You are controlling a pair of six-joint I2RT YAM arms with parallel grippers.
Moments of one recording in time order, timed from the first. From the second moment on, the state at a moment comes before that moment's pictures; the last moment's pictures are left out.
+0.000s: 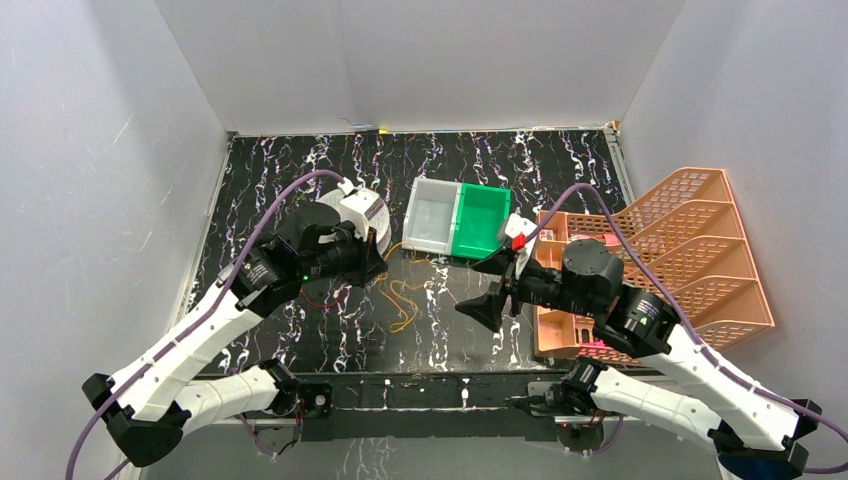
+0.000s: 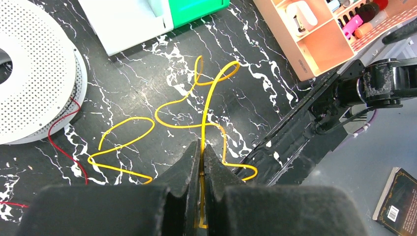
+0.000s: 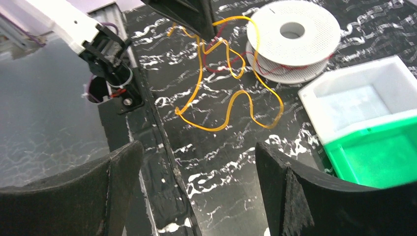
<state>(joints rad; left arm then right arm) -0.77 0.98 1.13 -0.75 0.12 -0.26 0.96 0.69 0.93 -0.48 -0.27 0.07</state>
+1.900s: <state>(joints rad) -0.77 1.03 1.07 -0.62 0.29 -0.44 0.96 1.22 0.64 0.47 -0.57 0.47</state>
